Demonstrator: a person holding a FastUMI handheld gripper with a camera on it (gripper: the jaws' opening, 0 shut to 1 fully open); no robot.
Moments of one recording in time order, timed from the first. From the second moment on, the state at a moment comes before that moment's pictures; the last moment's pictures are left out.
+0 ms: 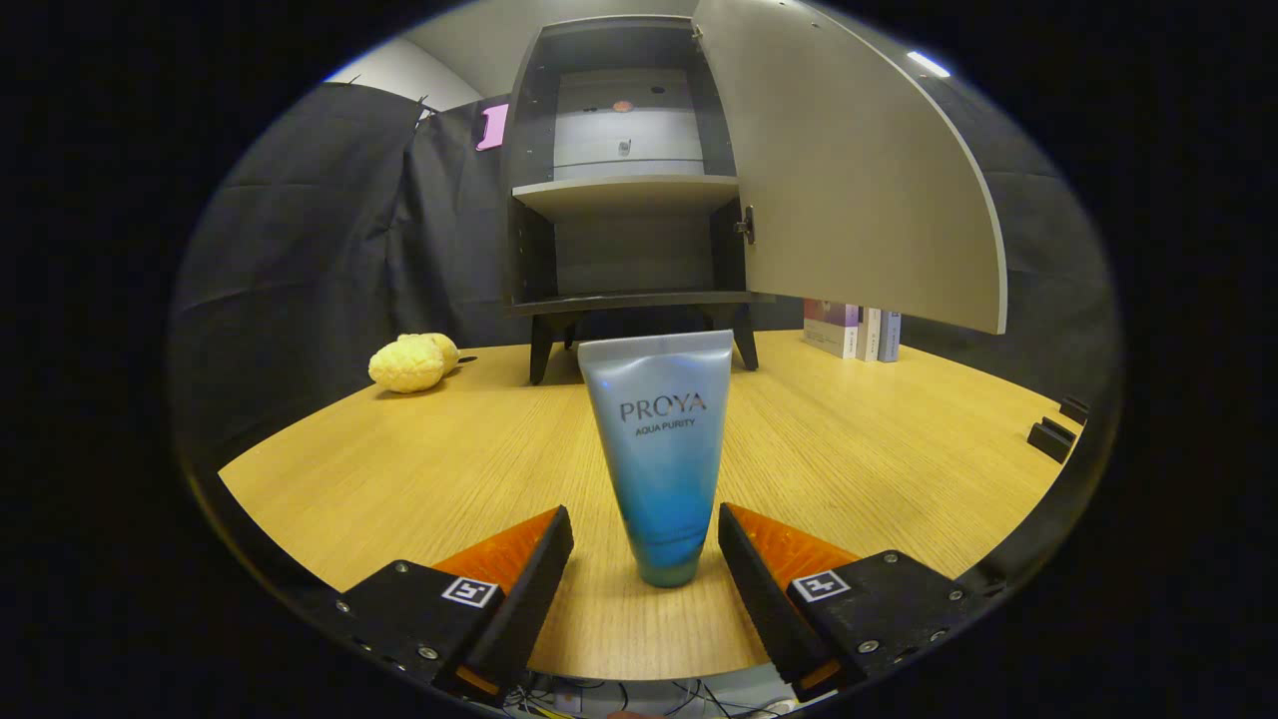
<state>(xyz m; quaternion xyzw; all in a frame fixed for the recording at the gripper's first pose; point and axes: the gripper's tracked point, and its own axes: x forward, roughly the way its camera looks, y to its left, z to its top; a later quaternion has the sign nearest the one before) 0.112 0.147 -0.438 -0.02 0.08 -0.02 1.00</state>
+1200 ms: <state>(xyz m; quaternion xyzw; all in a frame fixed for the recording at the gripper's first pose) 0.130 0.159 -0.277 -0.04 0.07 -0.07 0.99</state>
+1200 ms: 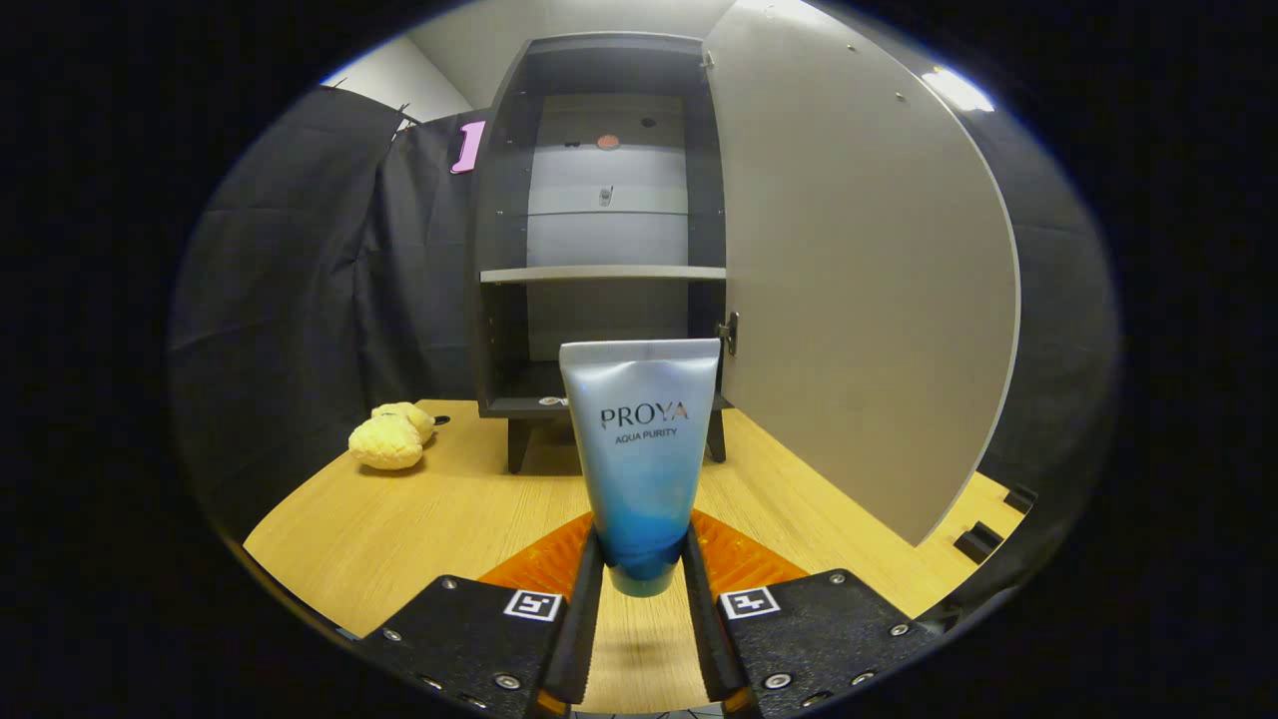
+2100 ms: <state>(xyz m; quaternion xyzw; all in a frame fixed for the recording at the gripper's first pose) 0.261 0.193 -0.048 -0.06 -0.03 -0.03 1.00</state>
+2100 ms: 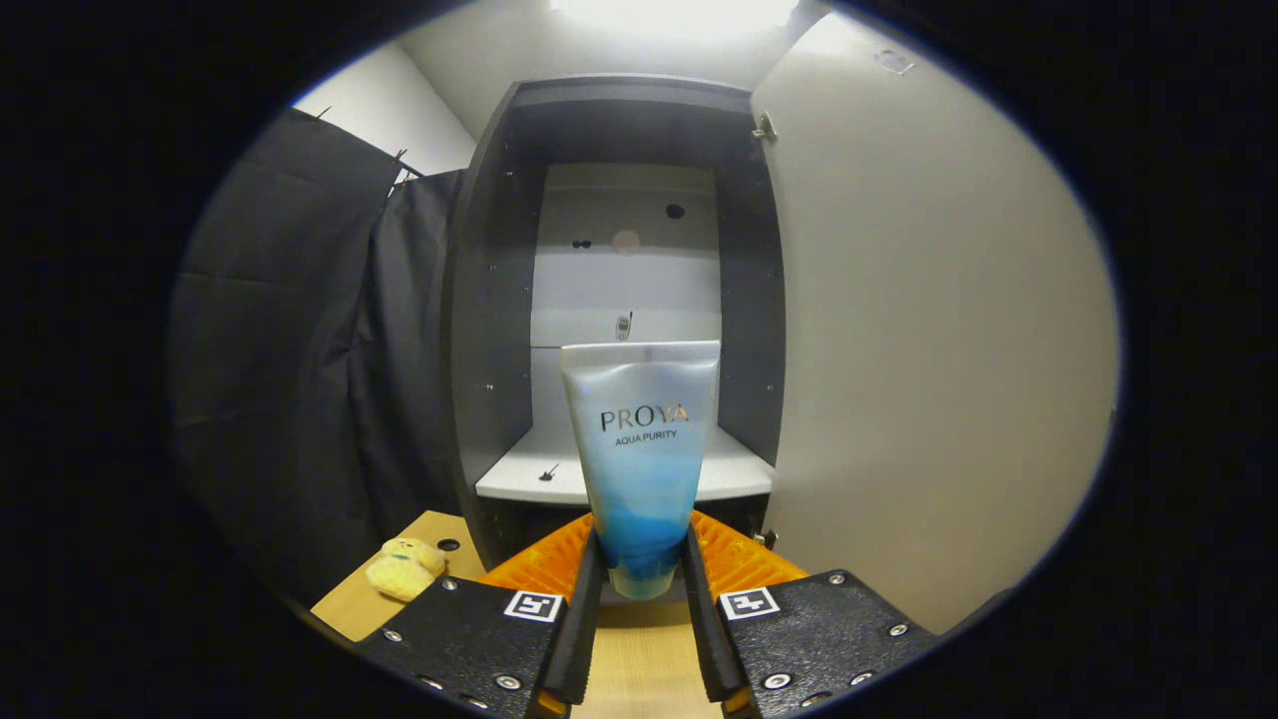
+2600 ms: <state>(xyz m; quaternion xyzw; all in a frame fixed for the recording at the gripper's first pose) 0.410 0.210 -0.007 -0.06 -0.06 -0.01 1.00</state>
